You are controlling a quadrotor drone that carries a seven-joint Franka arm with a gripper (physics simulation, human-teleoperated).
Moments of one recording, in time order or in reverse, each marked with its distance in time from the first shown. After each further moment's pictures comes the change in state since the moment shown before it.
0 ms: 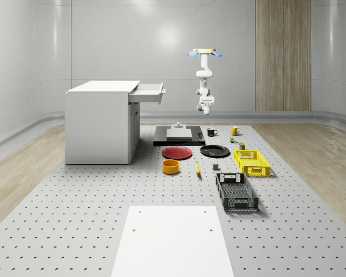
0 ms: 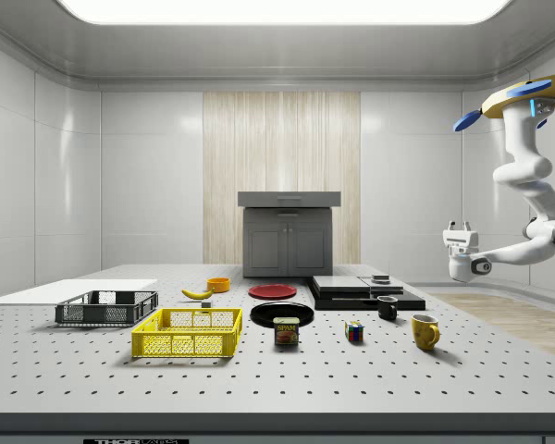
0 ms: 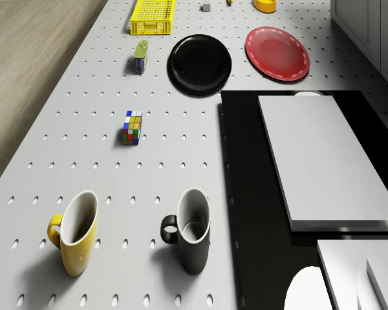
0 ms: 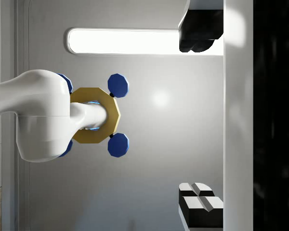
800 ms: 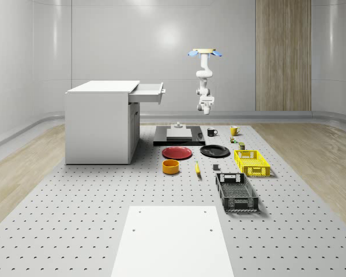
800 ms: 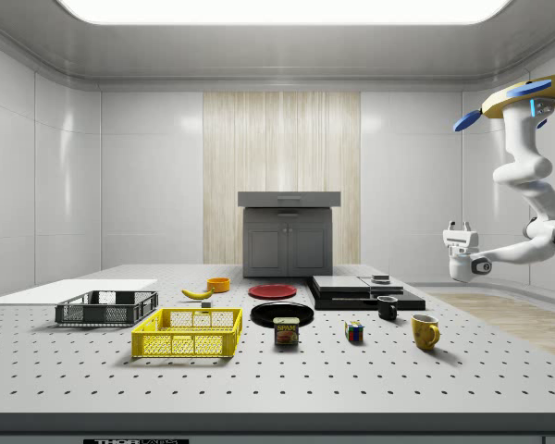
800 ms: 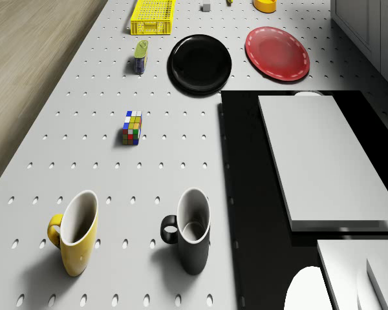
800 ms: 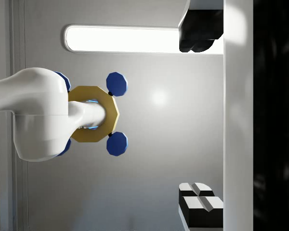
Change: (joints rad) arm -0.003 -0.008 0.008 -0.008 -0.011 0.012 0.001
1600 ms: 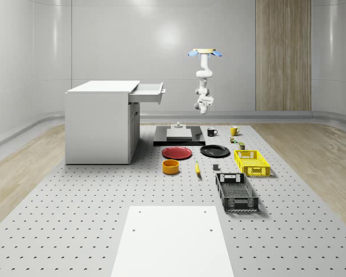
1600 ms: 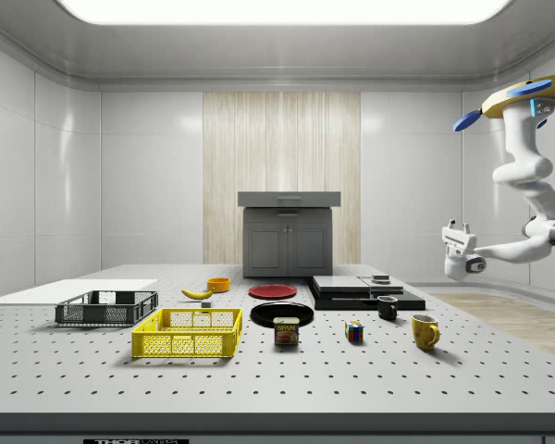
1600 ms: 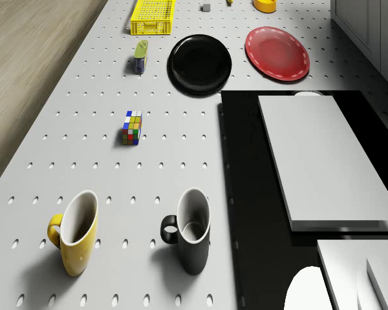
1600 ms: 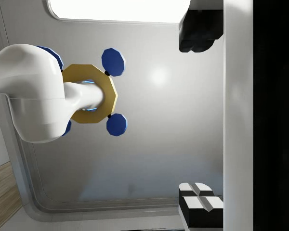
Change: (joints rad) arm -0.036 -0.011 0.117 -0.020 -0.165 0.014 0.022
